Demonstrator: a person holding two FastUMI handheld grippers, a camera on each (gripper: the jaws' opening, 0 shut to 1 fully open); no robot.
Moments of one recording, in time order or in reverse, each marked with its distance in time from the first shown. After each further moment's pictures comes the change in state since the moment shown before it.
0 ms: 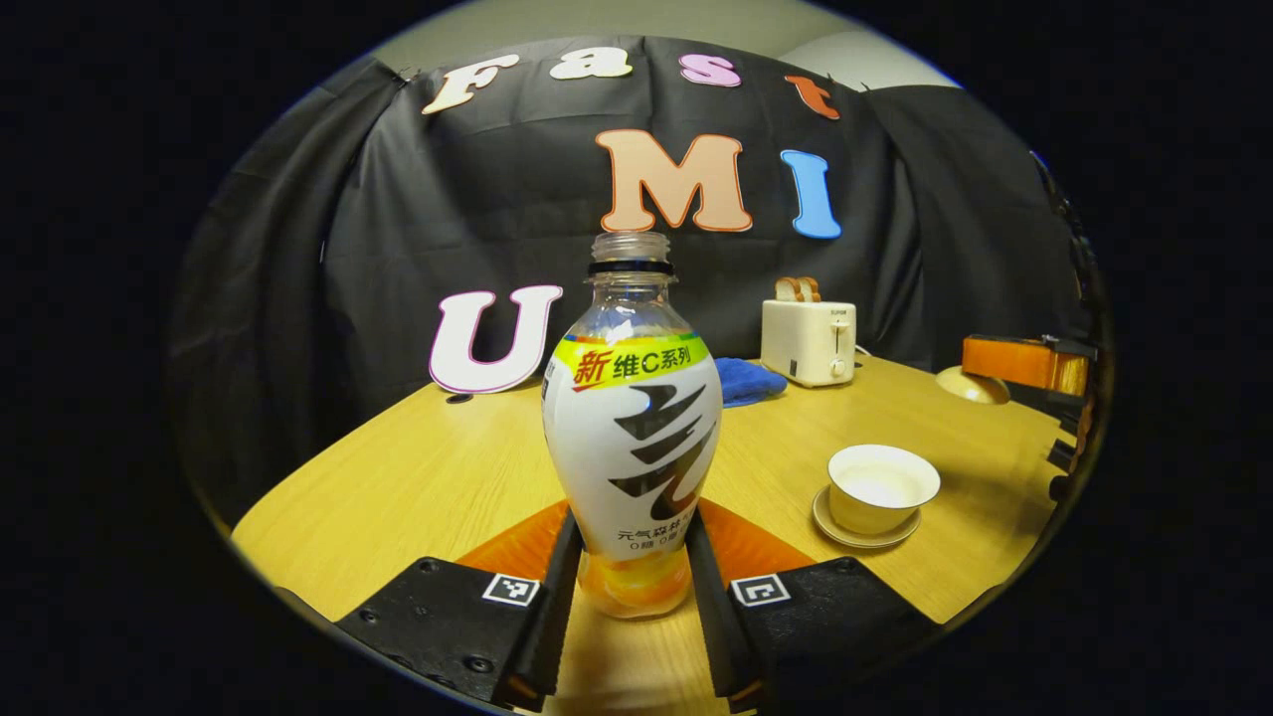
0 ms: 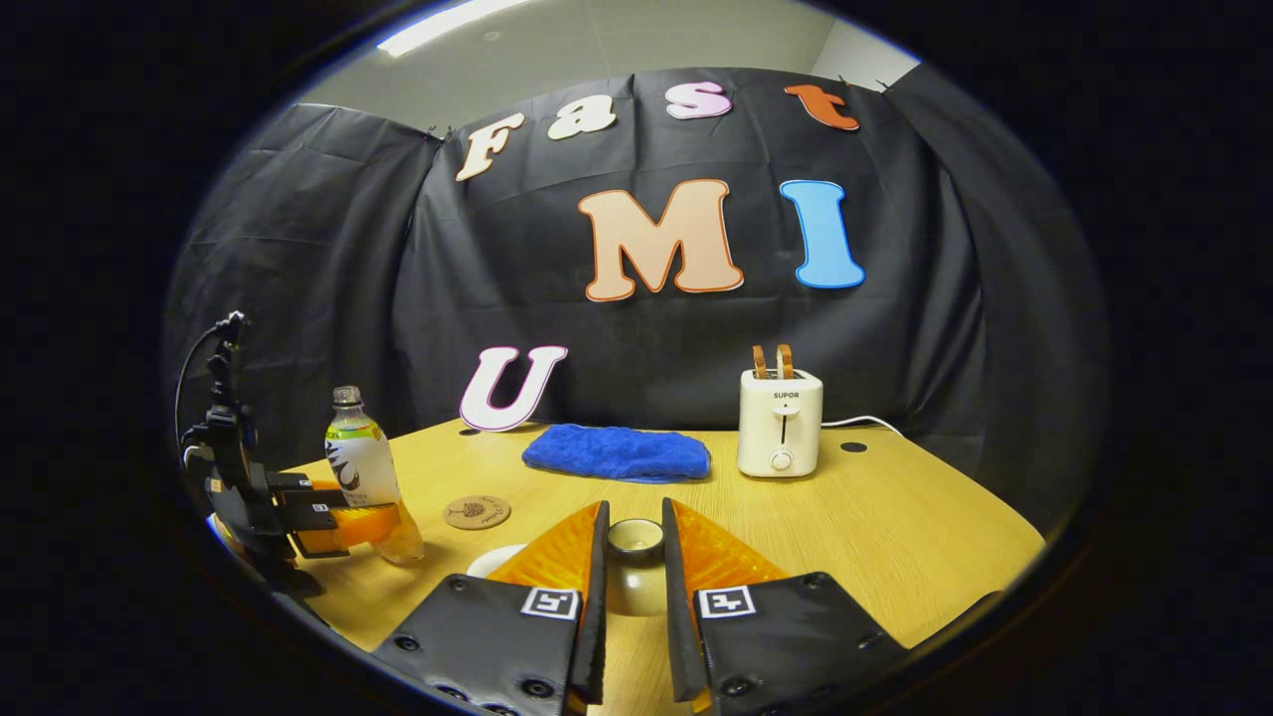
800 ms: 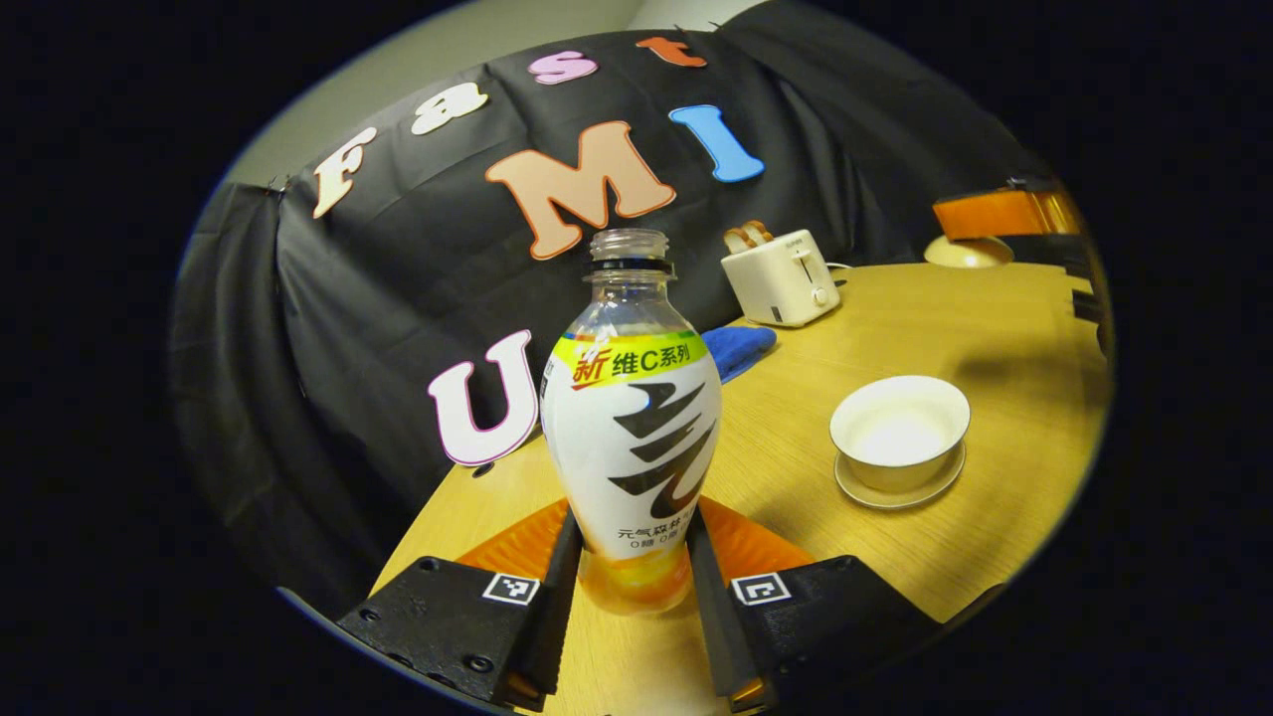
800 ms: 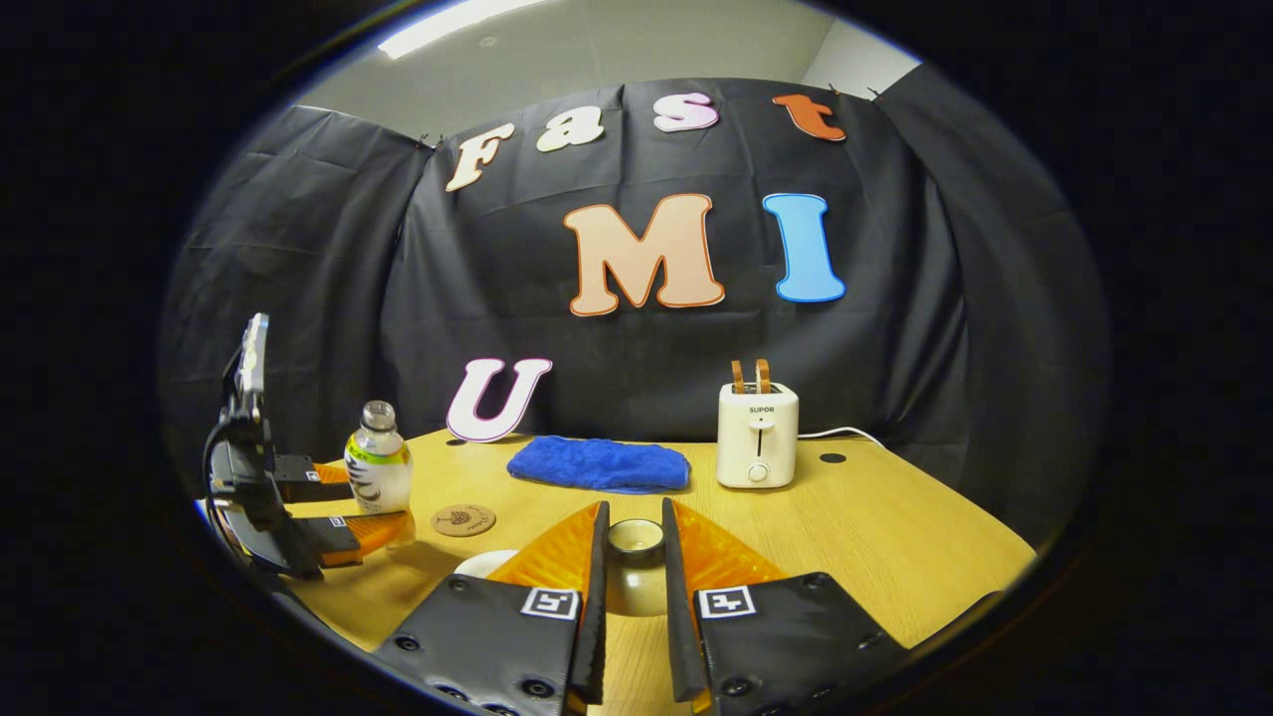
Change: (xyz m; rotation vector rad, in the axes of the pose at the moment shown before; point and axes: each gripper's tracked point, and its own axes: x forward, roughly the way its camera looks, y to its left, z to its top) left arm 0.018 -0.020 0.011 0.441 0.016 0.010; right arm -0.012 -0.019 0.016 -0.003 -0.037 -0.034
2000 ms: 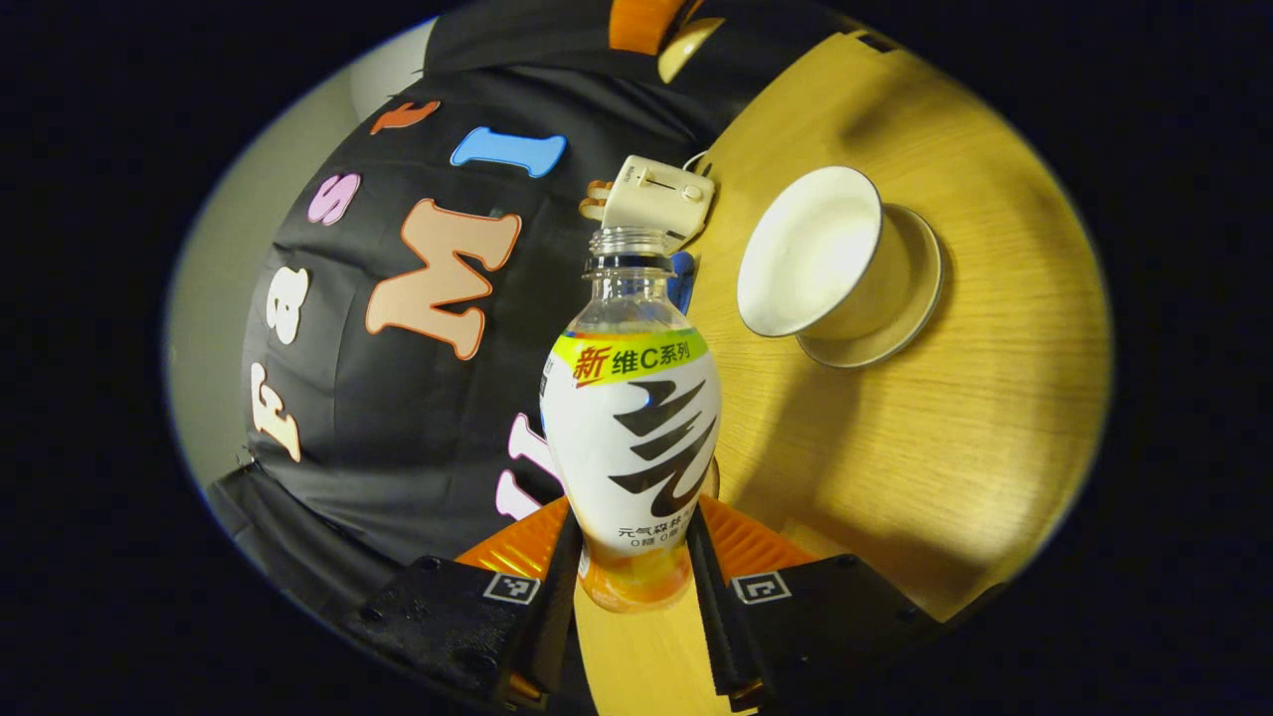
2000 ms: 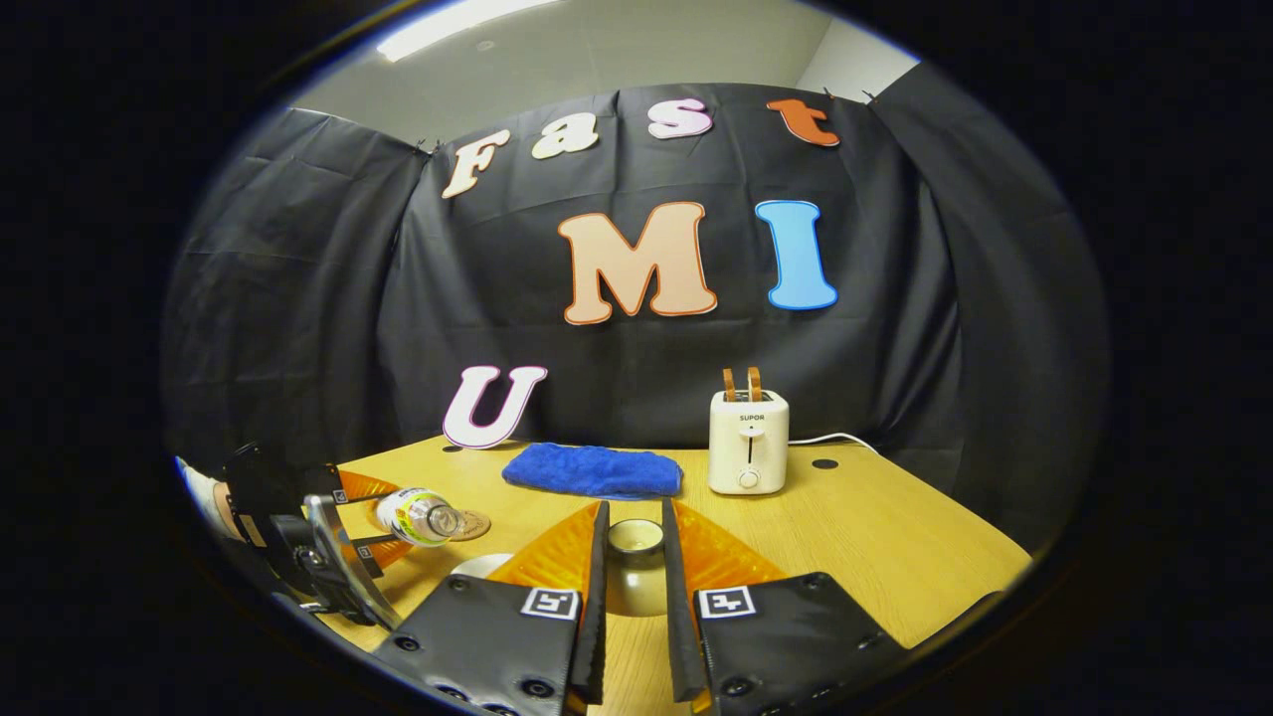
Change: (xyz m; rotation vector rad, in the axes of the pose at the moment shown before) left arm 0.020 0.002 -0.008 0.779 0.056 0.032; right arm -0.004 -0.010 0.006 0.007 -0.012 -0.007
